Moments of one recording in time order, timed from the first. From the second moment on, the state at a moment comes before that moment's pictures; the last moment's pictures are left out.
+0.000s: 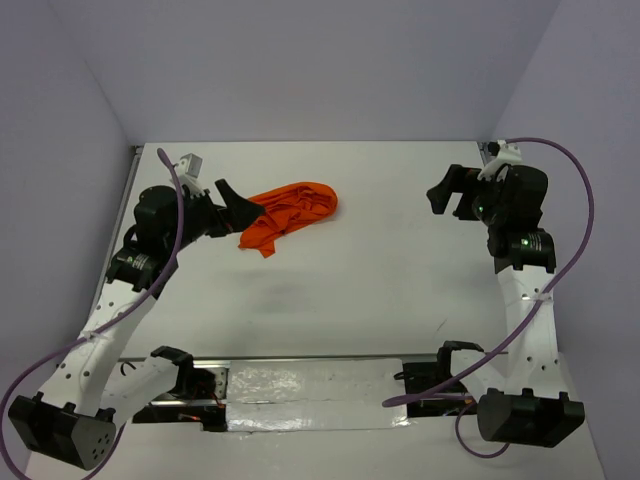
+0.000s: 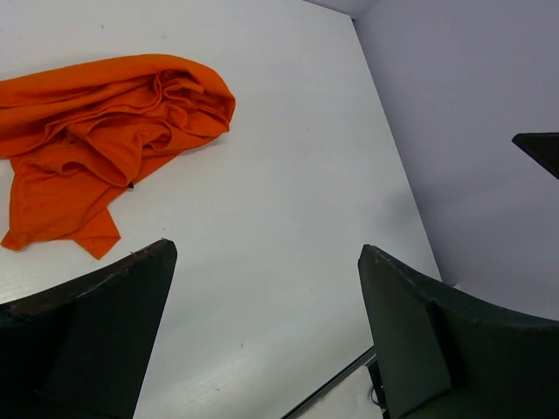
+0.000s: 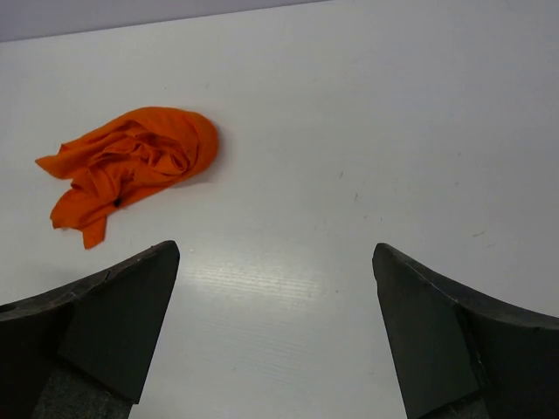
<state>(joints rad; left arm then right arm) -0.26 0.92 0.97 -0.30 0.32 -0.61 -0.14 0.97 1.15 -0.55 -0.33 0.15</state>
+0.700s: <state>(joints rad) -0.27 1.07 0.97 -0.34 0.35 -0.66 -0.14 0.99 1.09 -0.56 -0.72 -0.18</state>
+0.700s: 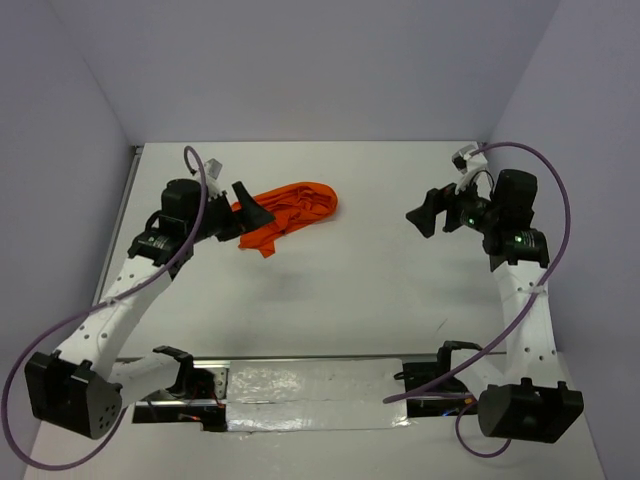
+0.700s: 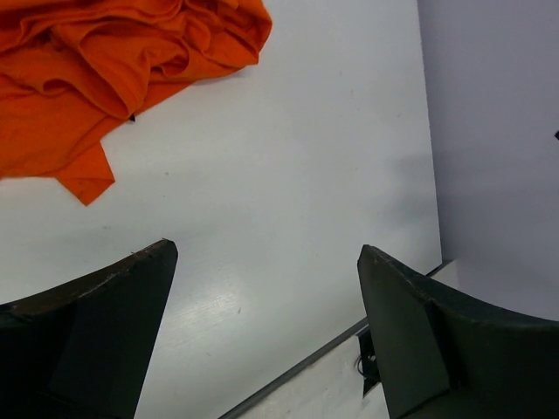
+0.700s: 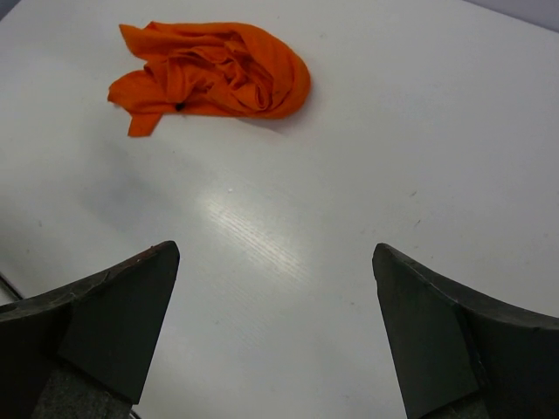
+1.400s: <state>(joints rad) -0.36 1.86 1.59 -0.61 0.08 -0.63 -0.13 1.03 1.04 -0.55 -0.76 -0.21</state>
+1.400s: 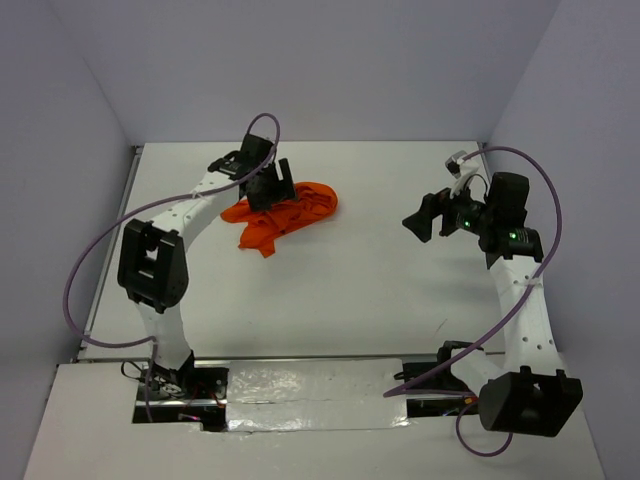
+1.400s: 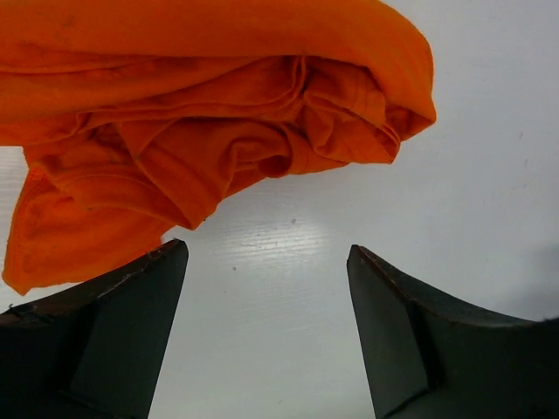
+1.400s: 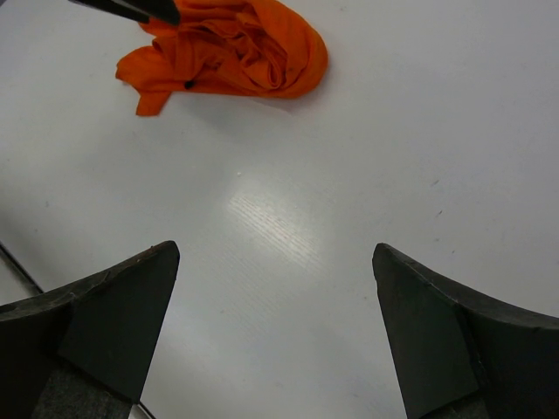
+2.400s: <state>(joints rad) -0.35 2.09 1.73 -0.70 -0.09 -0.63 -0.13 1.02 1.02 -0.54 -0.76 -0.22</state>
